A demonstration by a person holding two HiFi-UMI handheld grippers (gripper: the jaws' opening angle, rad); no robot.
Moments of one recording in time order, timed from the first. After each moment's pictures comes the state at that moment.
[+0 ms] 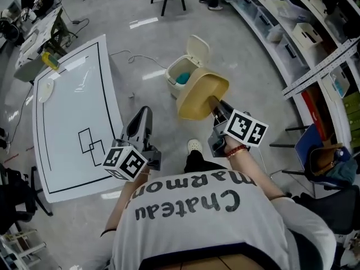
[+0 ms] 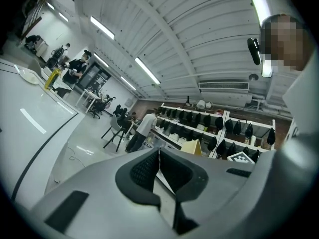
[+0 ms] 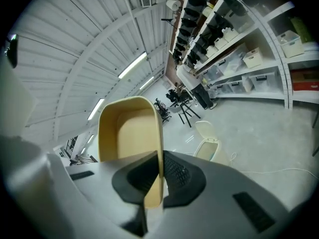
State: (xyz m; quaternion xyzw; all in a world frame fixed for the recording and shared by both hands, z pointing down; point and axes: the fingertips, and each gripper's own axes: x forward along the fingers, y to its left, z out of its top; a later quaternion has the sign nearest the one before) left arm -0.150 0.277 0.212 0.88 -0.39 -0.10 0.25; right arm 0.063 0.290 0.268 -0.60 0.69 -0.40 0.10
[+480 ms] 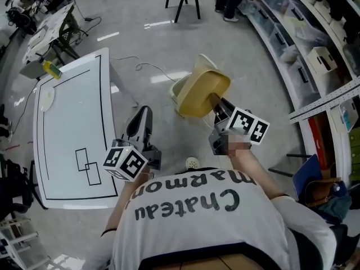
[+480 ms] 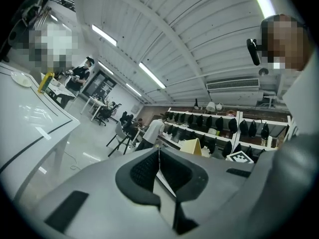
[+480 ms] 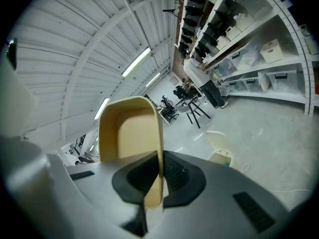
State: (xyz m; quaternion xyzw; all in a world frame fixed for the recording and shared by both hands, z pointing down) left arm -0.103 0.159 0.194 0.86 -0.44 -0.12 0.23; right arm 0.112 0.142 0.246 -0.56 0.72 -0.40 0.09
